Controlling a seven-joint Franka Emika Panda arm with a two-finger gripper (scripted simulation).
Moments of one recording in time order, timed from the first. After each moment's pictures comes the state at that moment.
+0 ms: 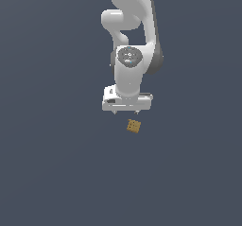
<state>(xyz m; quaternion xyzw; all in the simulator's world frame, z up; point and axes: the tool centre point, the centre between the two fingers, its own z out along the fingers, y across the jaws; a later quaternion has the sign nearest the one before) -0.022 0.023 0.145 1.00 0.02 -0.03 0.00</state>
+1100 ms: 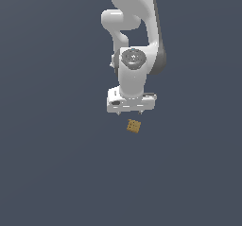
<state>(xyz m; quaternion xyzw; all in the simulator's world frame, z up) -0.023 0.041 0.141 1.00 0.04 -0.03 -0.01</state>
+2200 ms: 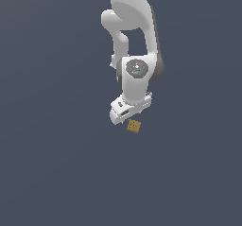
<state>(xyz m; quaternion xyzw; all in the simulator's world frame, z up) -0.022 0.047 0.105 0.96 0.27 -0.02 0.00</state>
